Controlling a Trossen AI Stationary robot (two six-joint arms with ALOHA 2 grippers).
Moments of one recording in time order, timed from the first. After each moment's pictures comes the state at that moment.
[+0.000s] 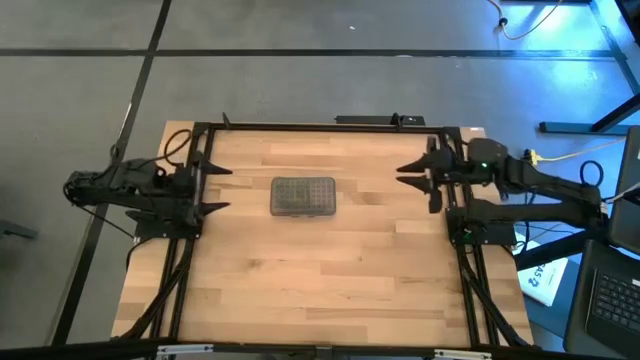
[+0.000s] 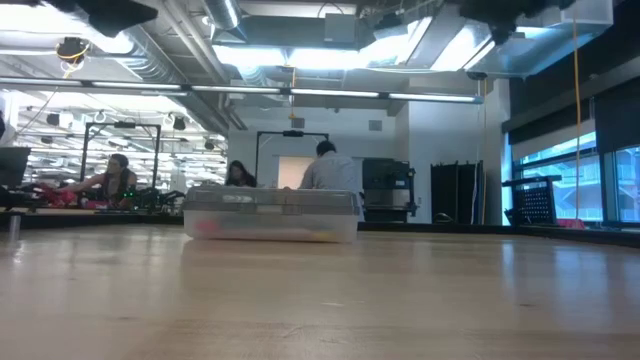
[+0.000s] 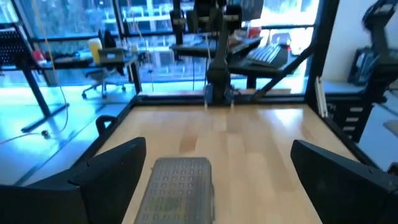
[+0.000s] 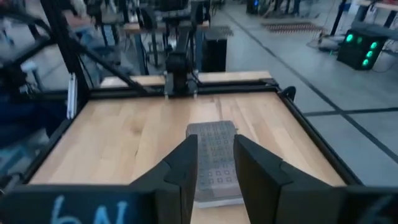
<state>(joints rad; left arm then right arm) -0.13 0.20 0.58 -0.49 -0.22 0.01 -0.22 0.67 0.78 -0.33 -0.16 -0.01</state>
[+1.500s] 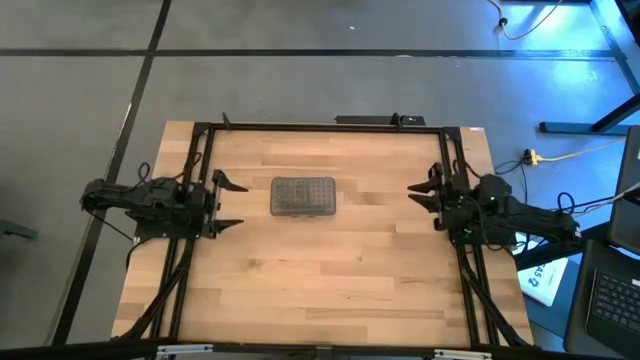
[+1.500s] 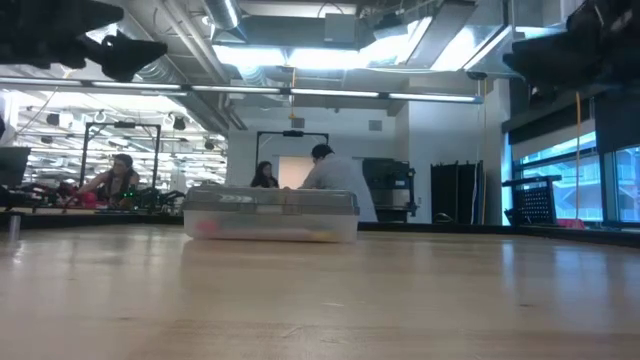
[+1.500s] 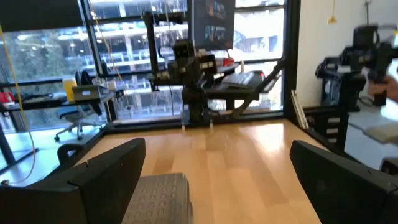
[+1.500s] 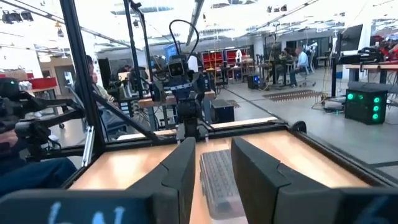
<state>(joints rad) -0.13 0.00 0.13 -0.06 -0.11 0.07 -0.22 0.00 0.10 0.06 -0.18 0.15</state>
